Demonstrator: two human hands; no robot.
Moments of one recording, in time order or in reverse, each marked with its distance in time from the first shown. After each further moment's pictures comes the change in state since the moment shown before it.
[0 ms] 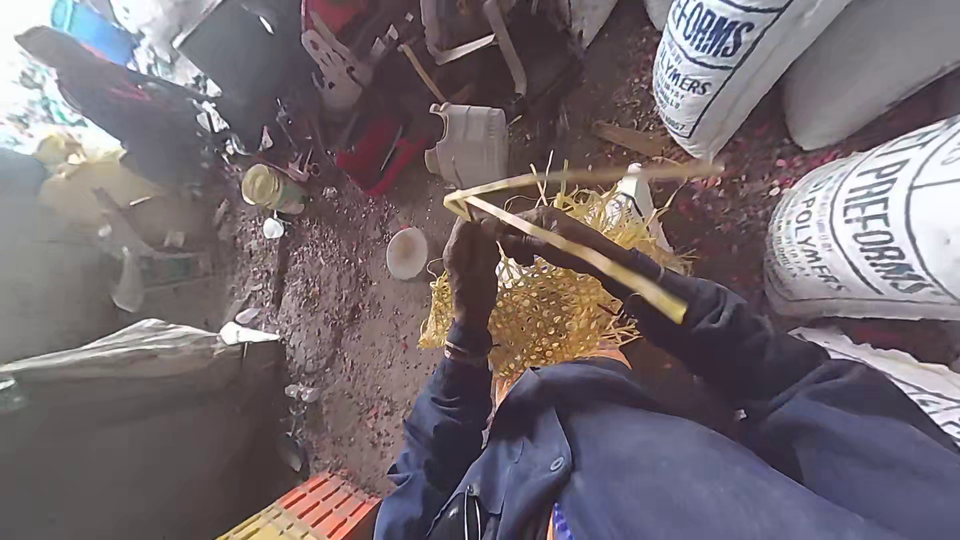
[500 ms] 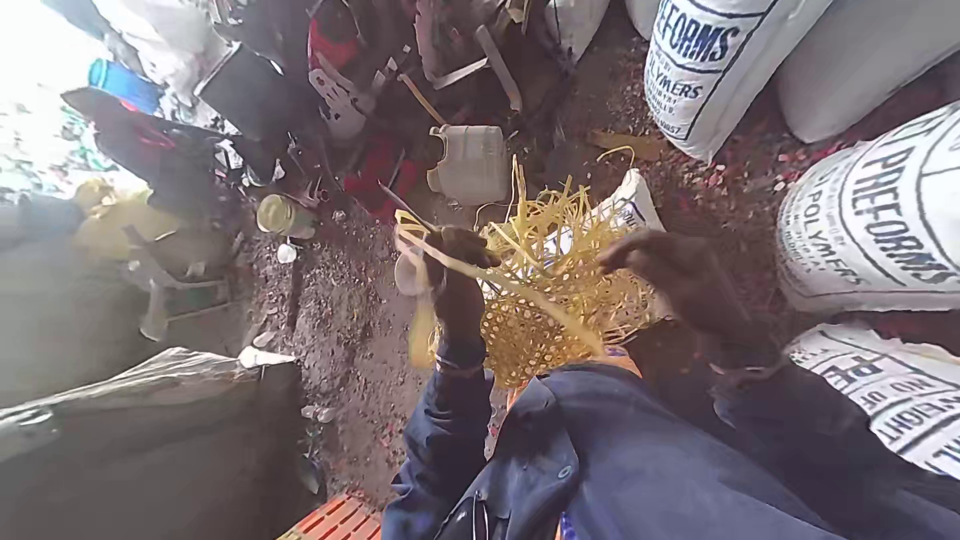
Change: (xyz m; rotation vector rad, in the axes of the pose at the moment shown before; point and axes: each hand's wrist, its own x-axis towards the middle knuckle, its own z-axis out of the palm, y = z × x) left_hand 0.011 0.025 -0.011 -0.125 0.011 0.035; right_hand -0.115 0.007 -0.027 -0.166 0.456 -0.310
